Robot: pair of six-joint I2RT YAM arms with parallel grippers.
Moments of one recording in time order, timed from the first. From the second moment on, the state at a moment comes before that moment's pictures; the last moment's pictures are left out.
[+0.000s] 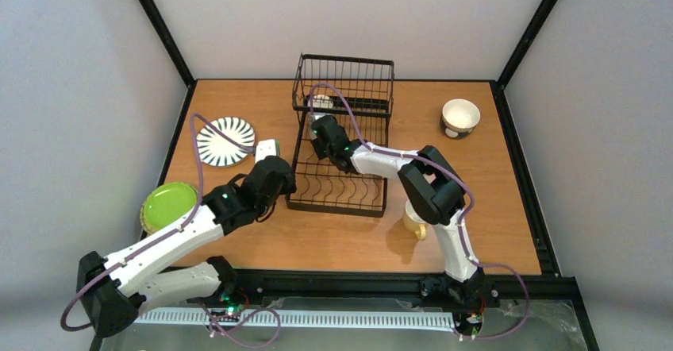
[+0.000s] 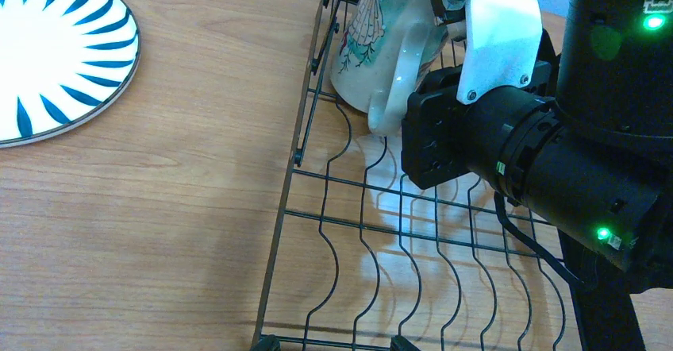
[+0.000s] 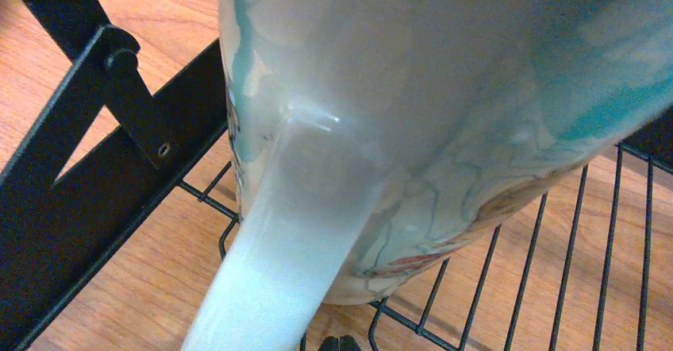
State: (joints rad) left arm -0.82 0.98 0.81 -0.53 -0.52 -0.77; right arm 0.78 2.13 1.49 -0.03 0.35 0.09
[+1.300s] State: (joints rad) left arm -0.82 1.03 0.72 -0.39 -0.37 -0.68; right arm 0.82 1.52 1.07 -0.61 0.44 0.50
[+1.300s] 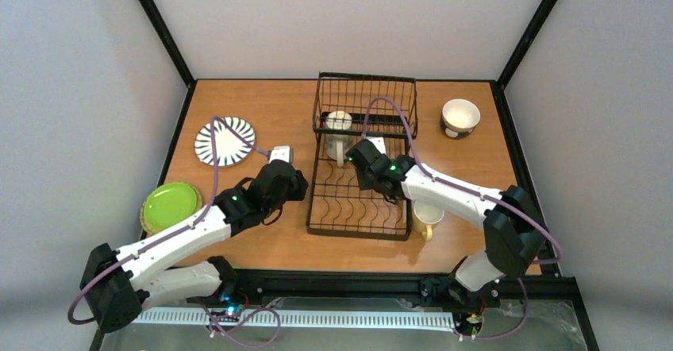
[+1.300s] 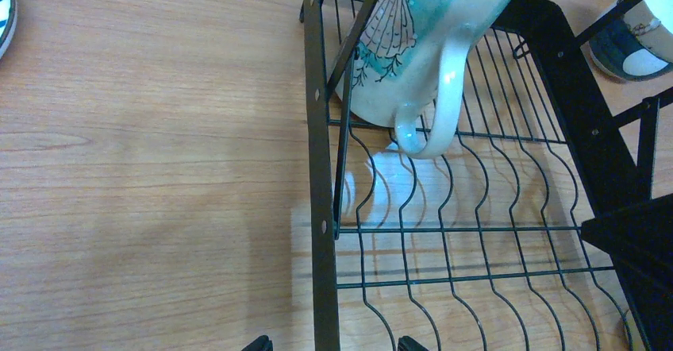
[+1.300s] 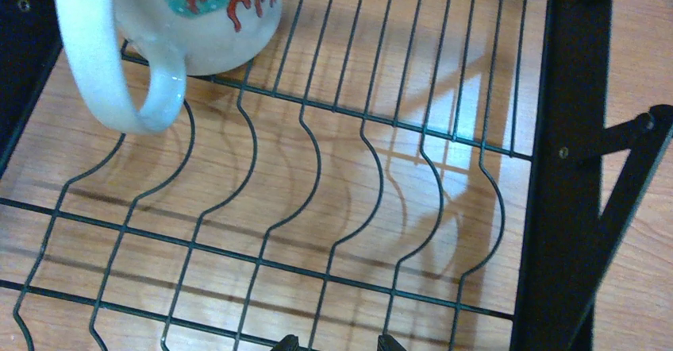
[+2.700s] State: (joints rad) left arm -0.82 1.36 0.74 -0.24 -0.31 -0.67; right arm 1.00 1.35 0.96 -0.65 0.37 0.65
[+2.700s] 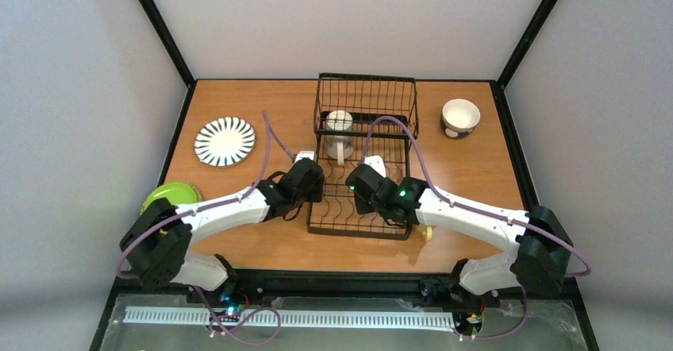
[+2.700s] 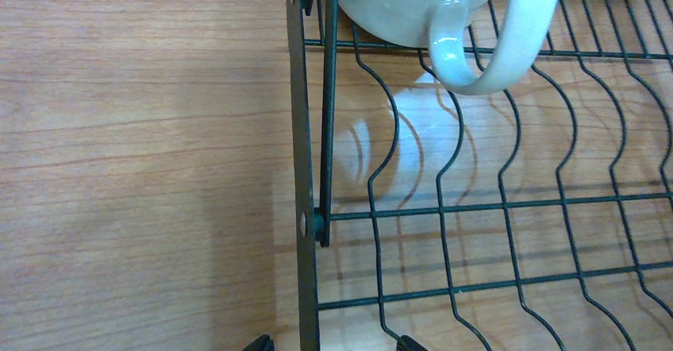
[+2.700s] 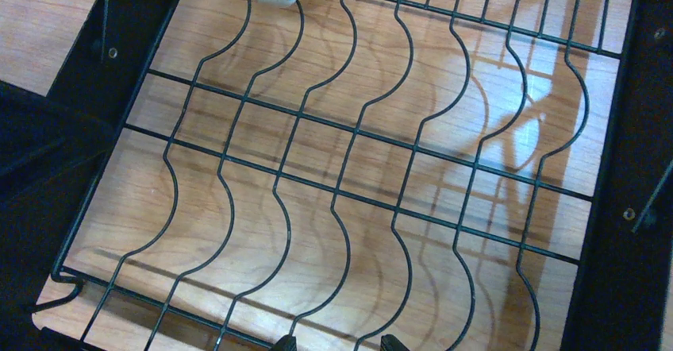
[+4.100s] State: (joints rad) left arm -0.69 1.66 0.96 -0.23 -0.45 -0.68; right arm 0.91 1.19 0.93 -0.70 0.53 0.66
